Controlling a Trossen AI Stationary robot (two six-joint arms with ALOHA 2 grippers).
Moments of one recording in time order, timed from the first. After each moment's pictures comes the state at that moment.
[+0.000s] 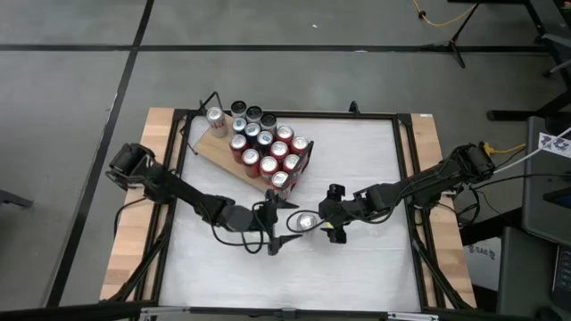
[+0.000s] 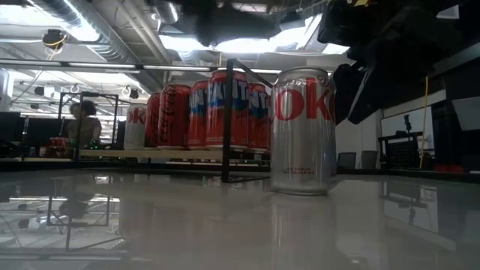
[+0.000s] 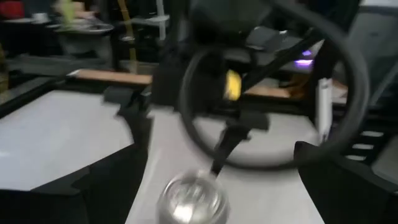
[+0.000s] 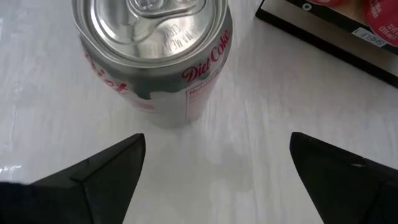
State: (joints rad) left arm -0.39 1.68 0.90 0.59 -0.50 -0.17; right arm 0.33 1.51 0.92 -0.42 0.19 0.27
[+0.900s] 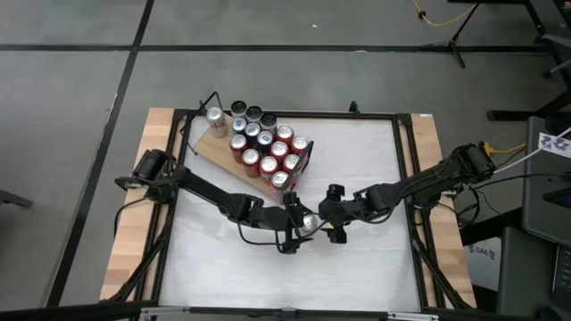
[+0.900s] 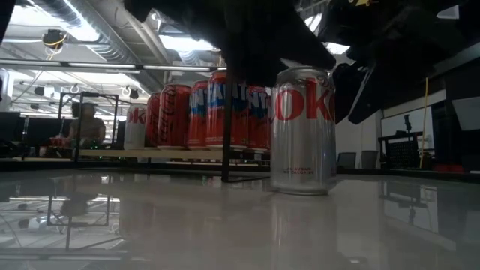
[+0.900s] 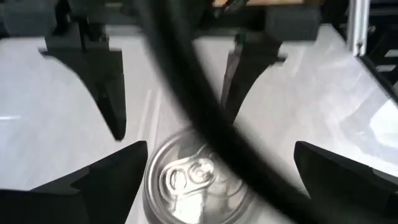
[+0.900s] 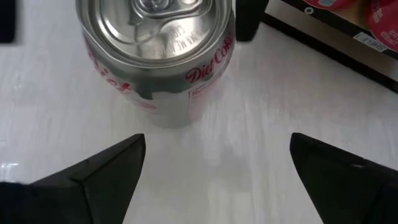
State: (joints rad) left arm -0.29 1.89 1.17 0.21 -0.30 -0.13; right arm 0.33 1.51 0.92 -0.42 0.19 0.26
